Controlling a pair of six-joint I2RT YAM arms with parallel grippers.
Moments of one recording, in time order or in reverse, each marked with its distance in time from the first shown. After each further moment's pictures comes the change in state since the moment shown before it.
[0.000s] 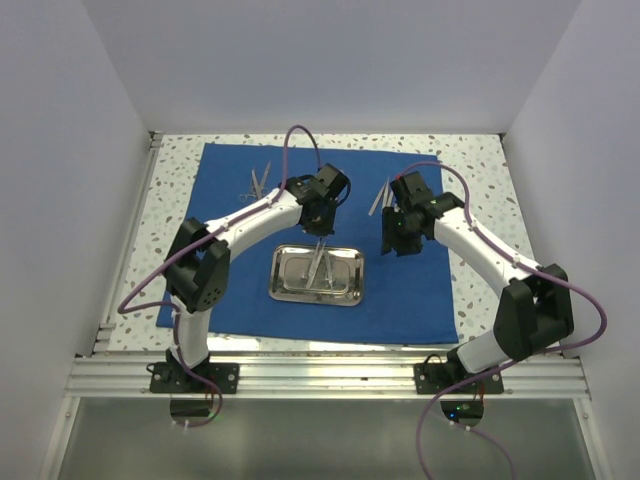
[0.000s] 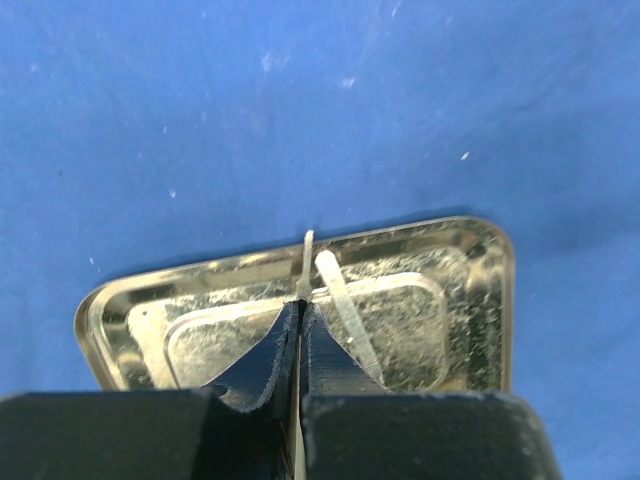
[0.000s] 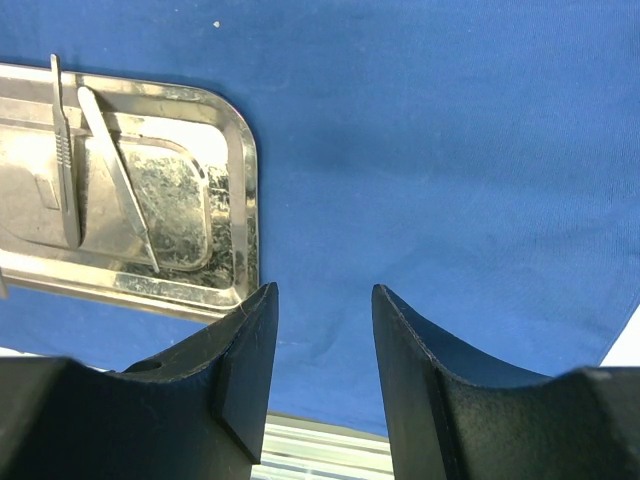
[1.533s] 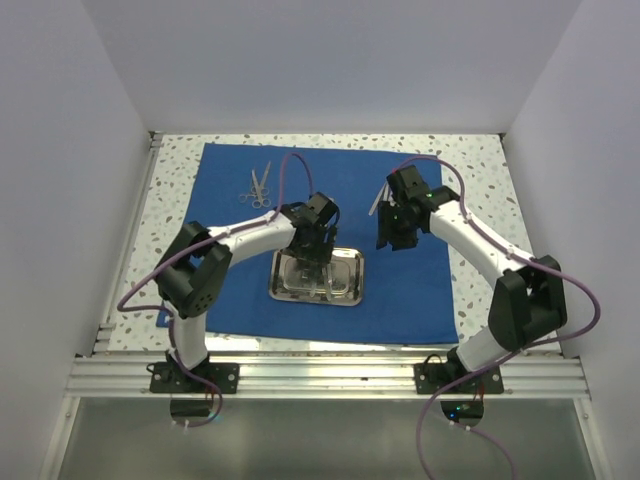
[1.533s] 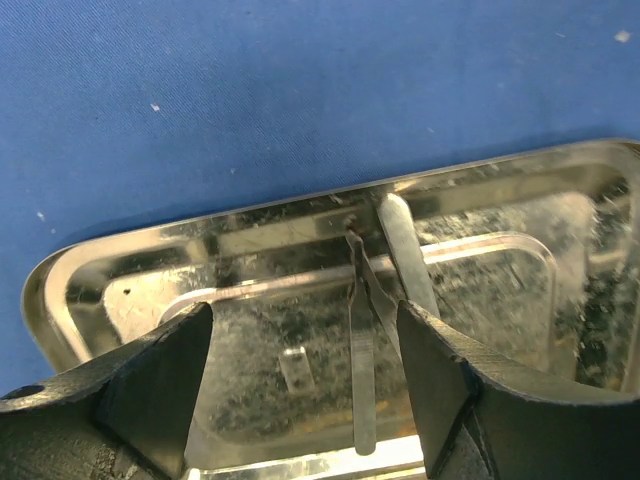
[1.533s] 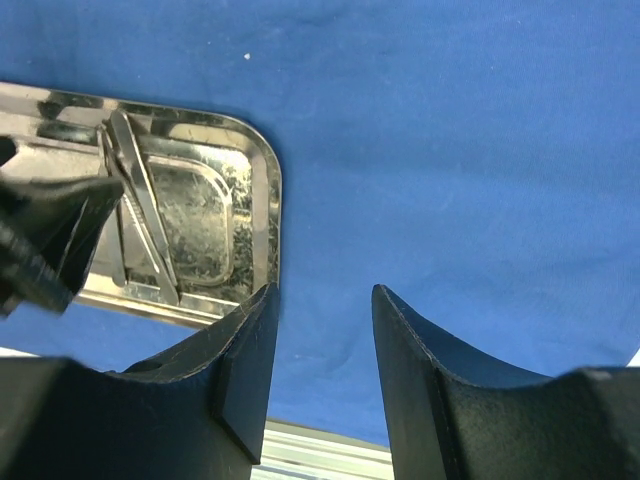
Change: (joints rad) left arm -0.006 -0.072 -0.320 0.182 0.005 0.026; right arm 0.000 0.063 0.063 0.008 -0.019 0.000
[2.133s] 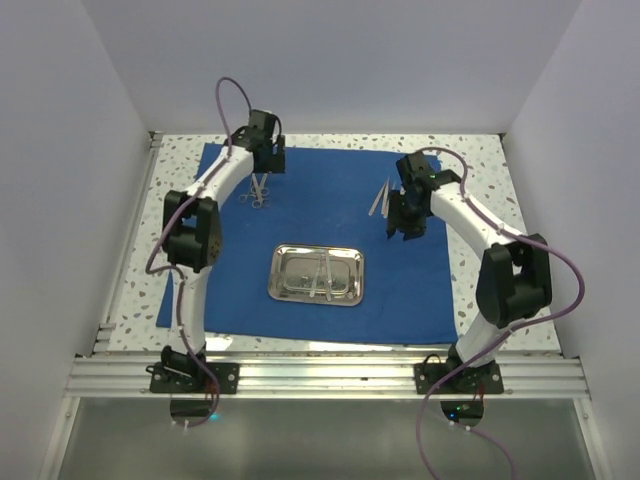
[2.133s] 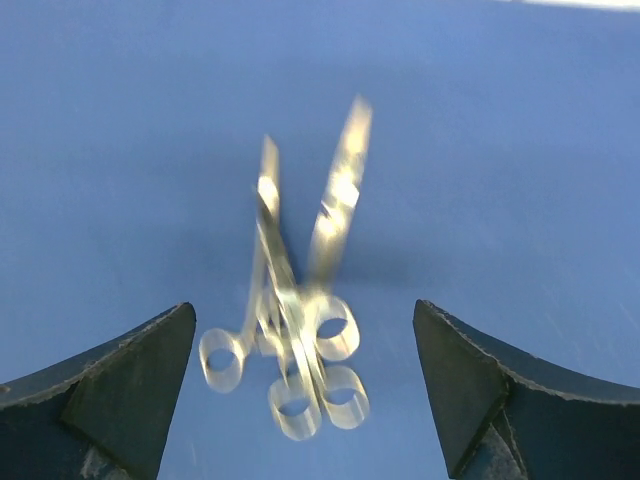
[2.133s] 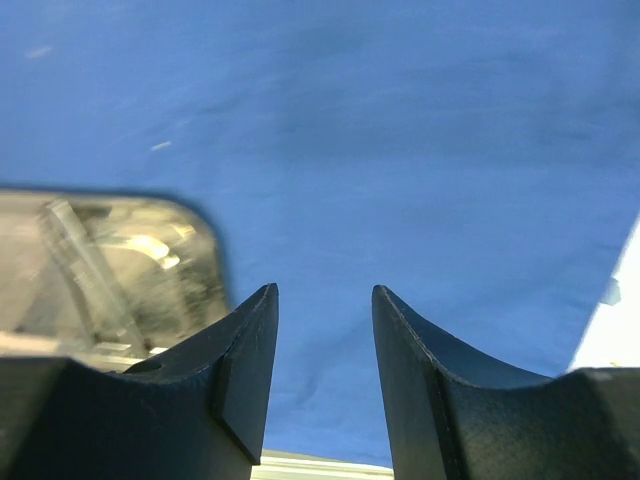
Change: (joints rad) left arm 0.467 0.419 0.737 -0.026 -0.138 0.235; right arm -0.127 0.149 0.126 -0.061 0.036 -0.032
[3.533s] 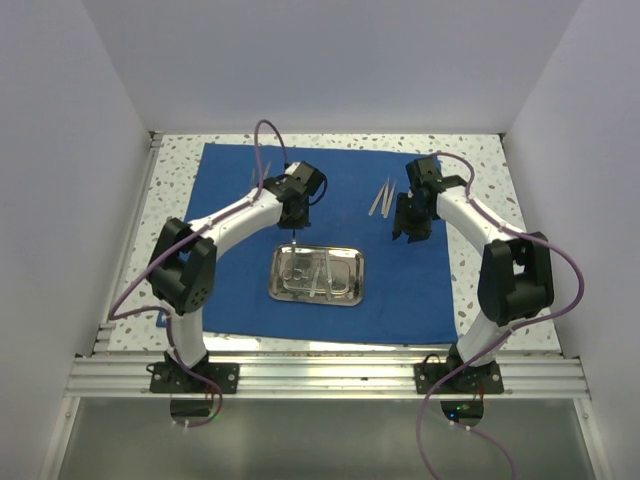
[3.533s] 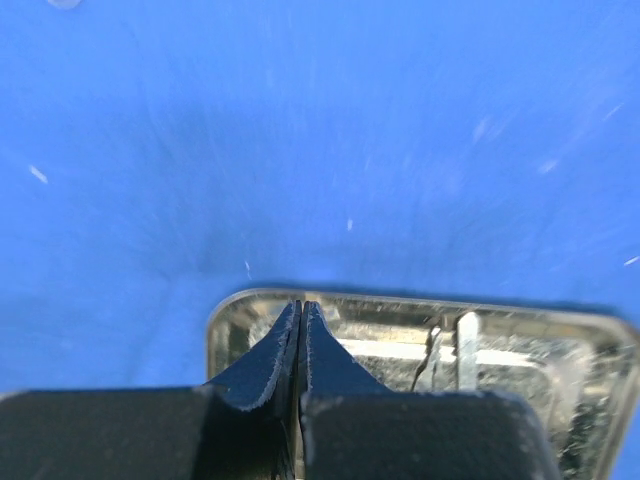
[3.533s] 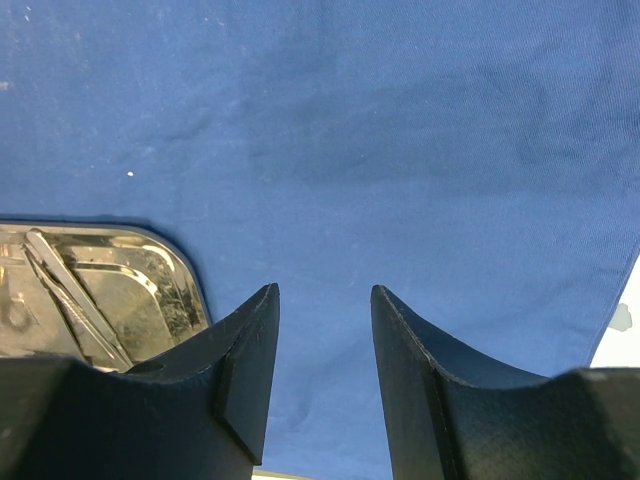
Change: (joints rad) left arm -0.356 -0.422 -0.590 -0.095 -0.035 -0.349; right arm -0.045 0.001 -0.076 0.090 -0.037 -0.001
